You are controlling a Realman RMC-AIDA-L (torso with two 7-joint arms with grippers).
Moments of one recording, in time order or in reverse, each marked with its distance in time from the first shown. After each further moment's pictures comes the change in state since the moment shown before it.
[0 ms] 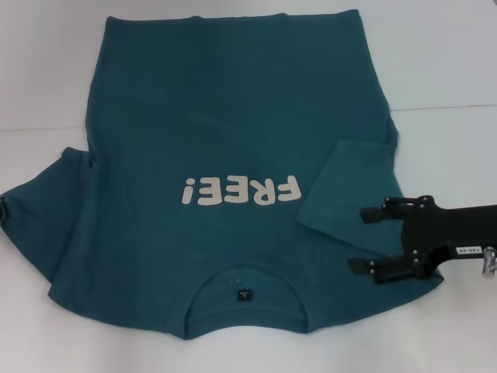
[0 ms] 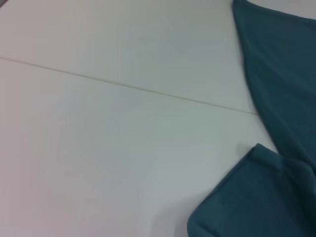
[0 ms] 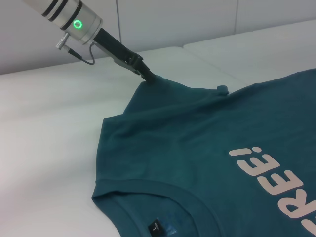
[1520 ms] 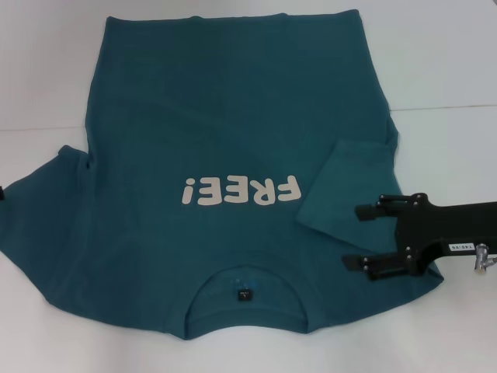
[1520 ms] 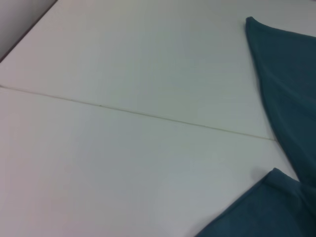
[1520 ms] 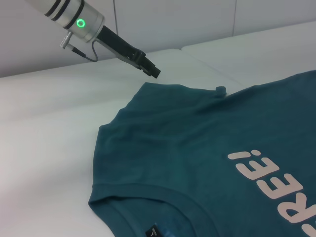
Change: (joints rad) left arm -0.029 0.028 0.002 -0.055 -0.006 -0.081 0.011; right arm 0.015 0.002 -0.002 0.024 0.002 0.020 -0.002
